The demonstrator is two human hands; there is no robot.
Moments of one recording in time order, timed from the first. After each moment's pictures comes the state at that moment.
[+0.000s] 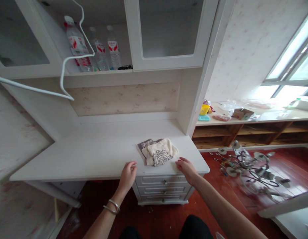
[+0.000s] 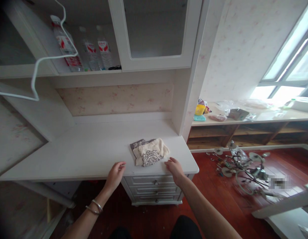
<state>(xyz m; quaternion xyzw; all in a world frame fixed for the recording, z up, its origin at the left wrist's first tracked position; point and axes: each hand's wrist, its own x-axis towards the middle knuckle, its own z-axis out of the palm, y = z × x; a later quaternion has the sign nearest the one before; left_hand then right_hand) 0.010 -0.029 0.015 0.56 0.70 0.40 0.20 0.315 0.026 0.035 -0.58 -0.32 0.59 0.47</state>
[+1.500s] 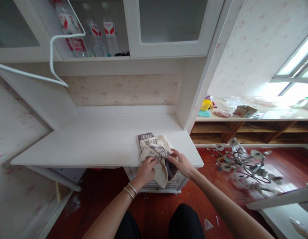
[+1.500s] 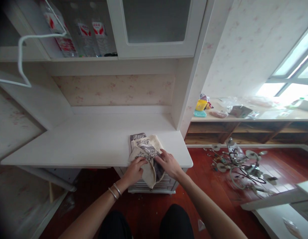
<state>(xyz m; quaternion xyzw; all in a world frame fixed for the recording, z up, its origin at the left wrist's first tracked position) 0.123 -0.037 0.016 0.78 0.52 0.29 0.18 0.349 0.013 0.057 -0.52 -0.69 0.40 0.30</state>
